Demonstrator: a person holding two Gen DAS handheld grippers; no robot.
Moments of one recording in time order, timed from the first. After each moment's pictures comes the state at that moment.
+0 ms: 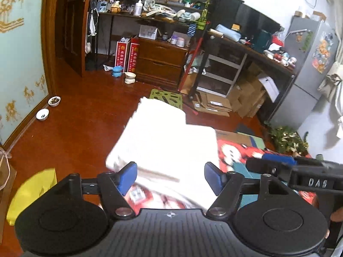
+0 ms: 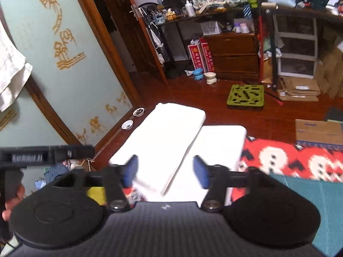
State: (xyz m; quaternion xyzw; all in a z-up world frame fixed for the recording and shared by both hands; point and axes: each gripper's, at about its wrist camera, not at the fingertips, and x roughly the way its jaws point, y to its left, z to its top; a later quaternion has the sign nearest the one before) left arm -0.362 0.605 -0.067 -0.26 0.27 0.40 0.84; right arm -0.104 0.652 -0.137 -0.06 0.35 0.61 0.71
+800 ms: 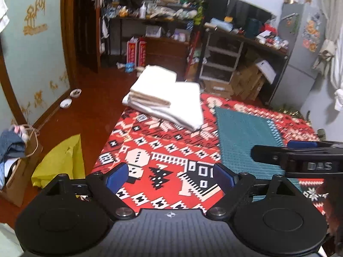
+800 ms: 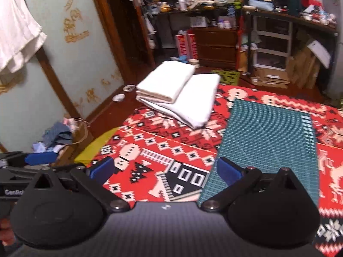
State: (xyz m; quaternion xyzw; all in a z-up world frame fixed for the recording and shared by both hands) left arm -0.441 0.370 -0.064 -0.22 0.29 0.43 0.83; right arm -0.290 0.380 -0.092 -0.13 0.35 0.55 0.75
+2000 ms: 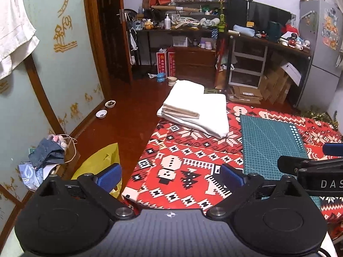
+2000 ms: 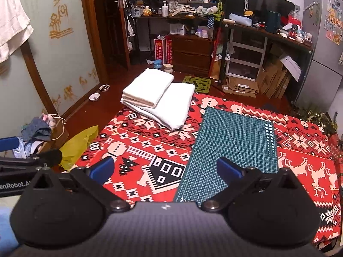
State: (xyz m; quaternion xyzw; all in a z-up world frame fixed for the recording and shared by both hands) left arm -0.453 0.331 -0.008 -0.17 0.31 0.52 0.78; right arm -0.338 0.335 -0.011 -0.18 0.32 0.50 0.78
